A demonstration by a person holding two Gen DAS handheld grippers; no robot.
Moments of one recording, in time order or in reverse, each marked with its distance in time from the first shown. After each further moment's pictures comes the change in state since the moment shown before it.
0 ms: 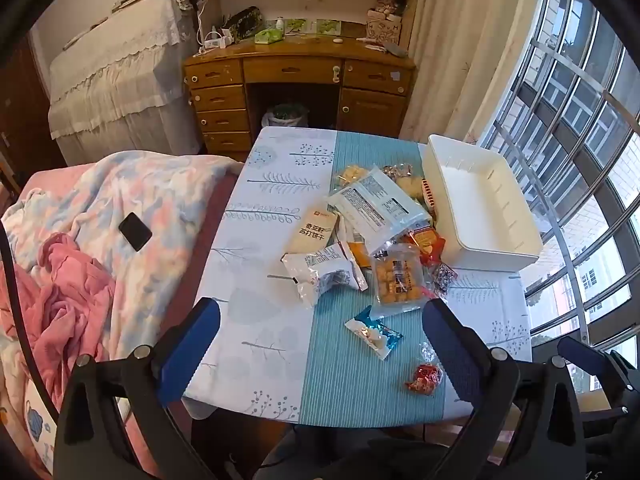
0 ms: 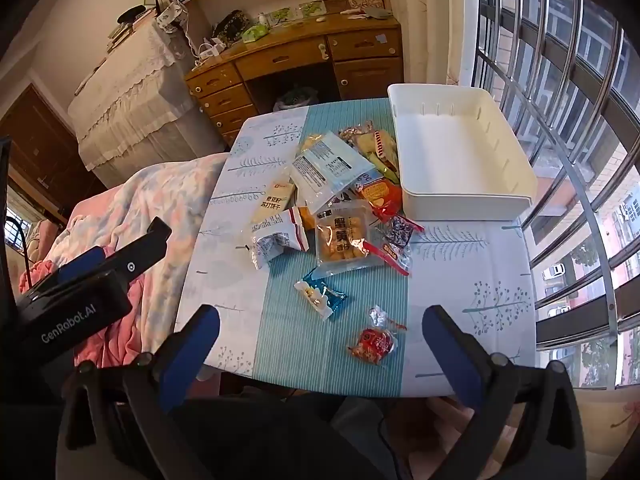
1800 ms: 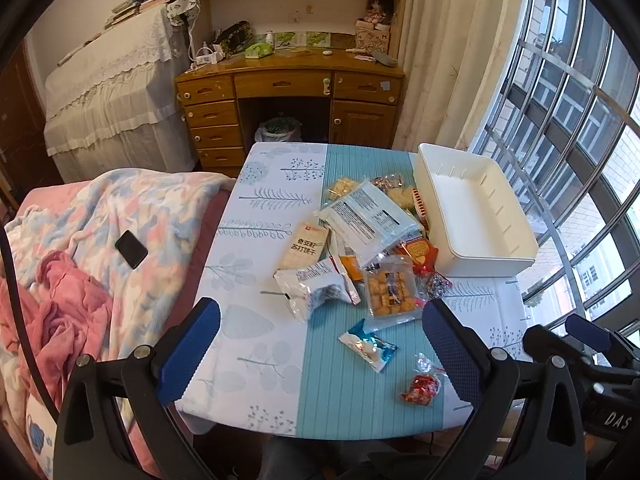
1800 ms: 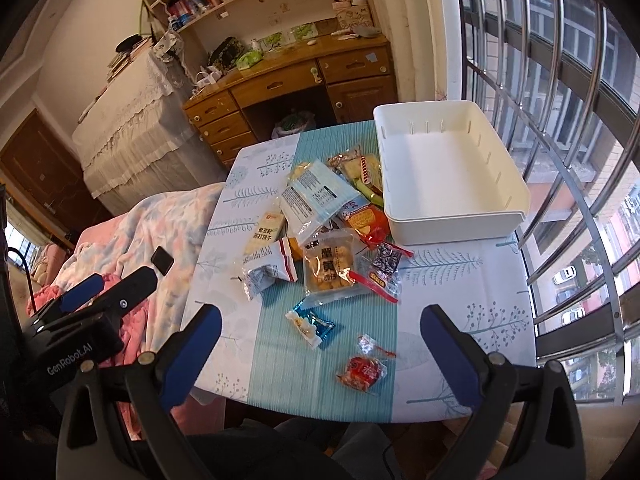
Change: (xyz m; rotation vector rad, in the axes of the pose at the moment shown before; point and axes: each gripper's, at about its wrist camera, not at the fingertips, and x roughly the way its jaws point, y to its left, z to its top) left arm -0.006 0.000 0.005 0.046 -0.052 -0.008; right arm -0.004 -0.024 0.015 0.061 -0.111 0.016
